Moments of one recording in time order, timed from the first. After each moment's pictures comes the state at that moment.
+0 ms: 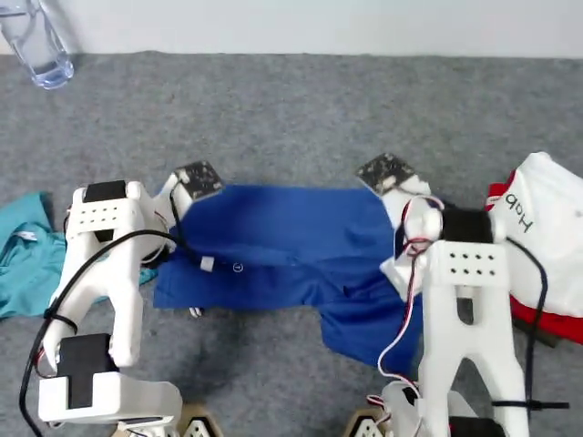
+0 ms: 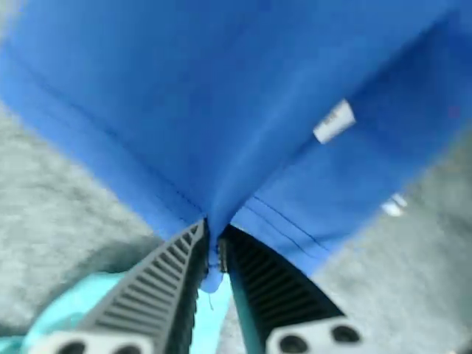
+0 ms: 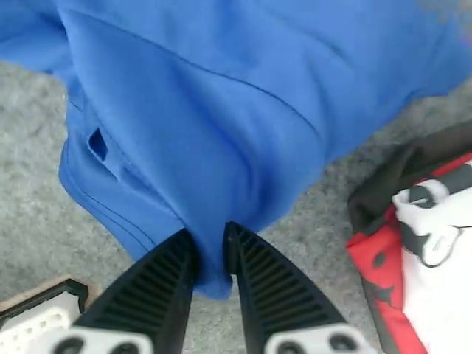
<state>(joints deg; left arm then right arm) -11.2 -1.2 25.1 78.5 -57.4 0.3 -28.2 31.8 86.3 35.3</state>
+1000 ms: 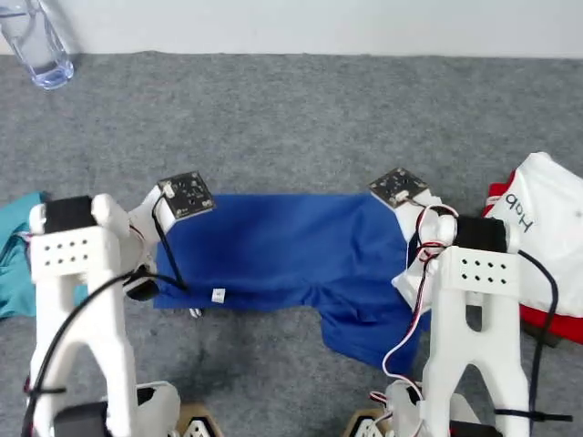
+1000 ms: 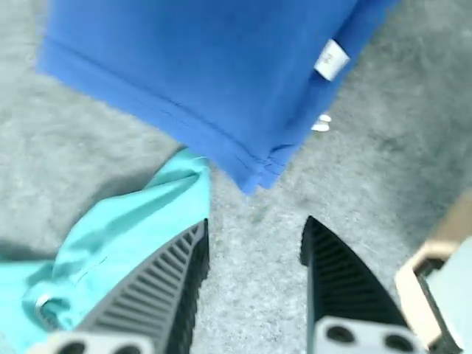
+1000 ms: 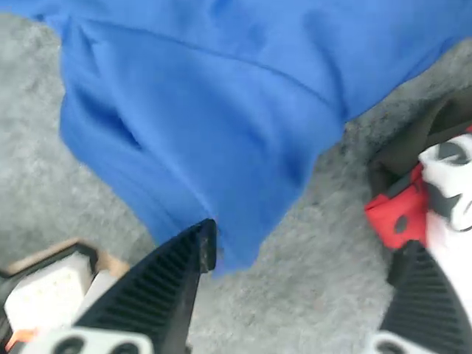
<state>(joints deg) -13.9 -24.0 25.1 93.9 -61.1 4.4 -29.5 32.0 94.1 38.6</state>
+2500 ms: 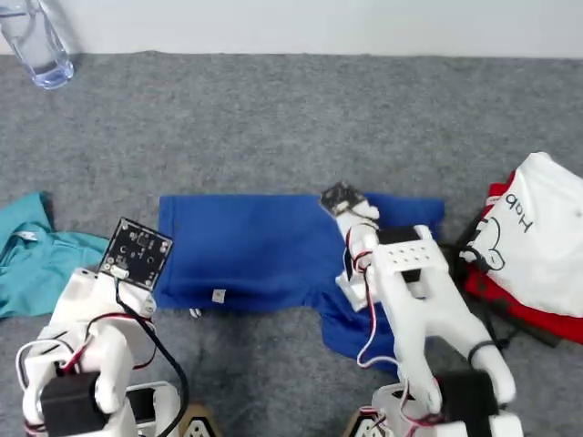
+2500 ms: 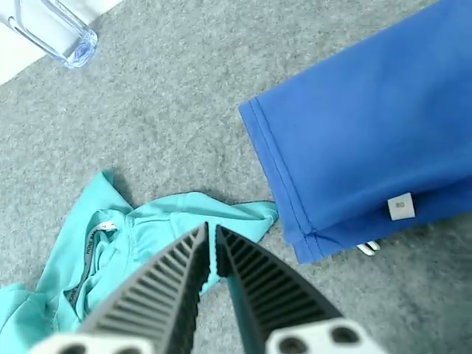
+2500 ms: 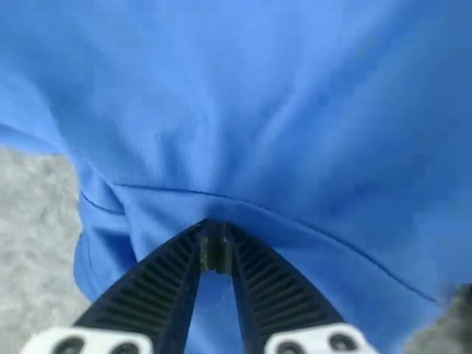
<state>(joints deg) -13.9 -81.2 51.0 86.1 -28.5 -12.0 -12.3 46.0 62.7 21.3</state>
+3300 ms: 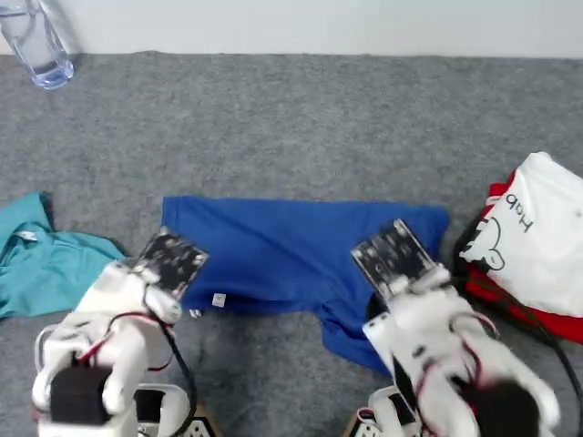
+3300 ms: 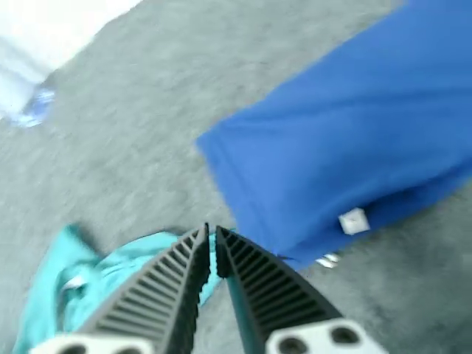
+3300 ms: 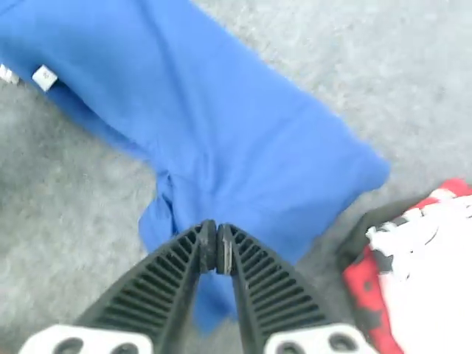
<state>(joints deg) -0.6 -77.8 51.0 86.0 -28.5 -17.6 -72.7 28.0 100.6 21.2</state>
